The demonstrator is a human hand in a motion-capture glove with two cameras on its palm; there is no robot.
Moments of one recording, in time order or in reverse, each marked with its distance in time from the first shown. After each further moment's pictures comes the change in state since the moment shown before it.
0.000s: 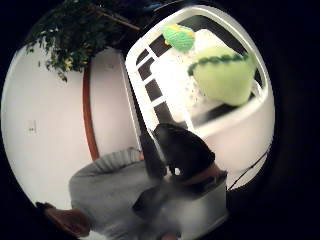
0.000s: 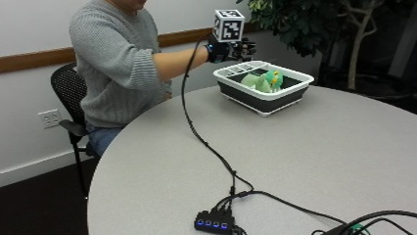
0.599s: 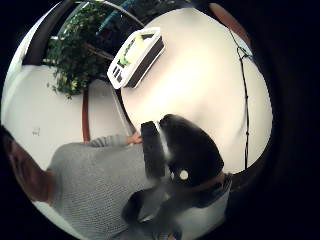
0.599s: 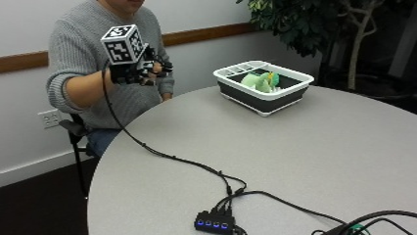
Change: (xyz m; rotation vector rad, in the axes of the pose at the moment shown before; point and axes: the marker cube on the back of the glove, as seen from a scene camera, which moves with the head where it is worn) arm 0.099 0.337 0.015 0.234 -0.014 0.331
